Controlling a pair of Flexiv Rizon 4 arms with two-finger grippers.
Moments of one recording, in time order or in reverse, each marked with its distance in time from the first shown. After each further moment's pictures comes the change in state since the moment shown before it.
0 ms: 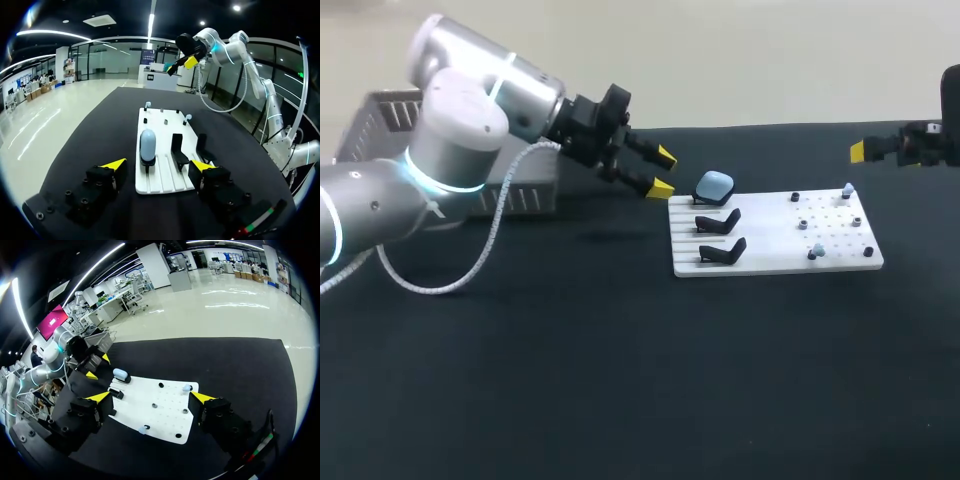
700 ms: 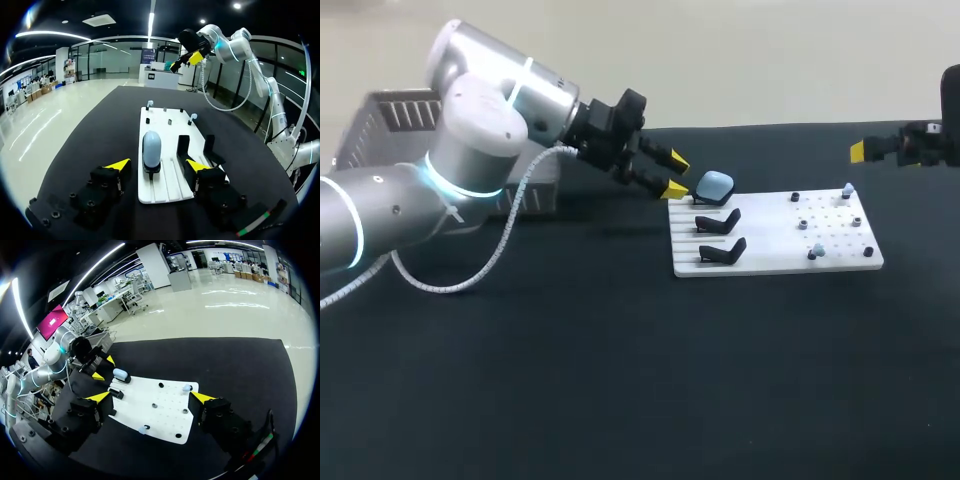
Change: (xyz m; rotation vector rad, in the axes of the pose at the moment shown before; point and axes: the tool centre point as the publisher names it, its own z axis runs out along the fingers) left arm -0.001 0.005 0.021 -0.012 0.009 0.013; right arm 0.000 0.000 0.000 0.000 0.000 0.000
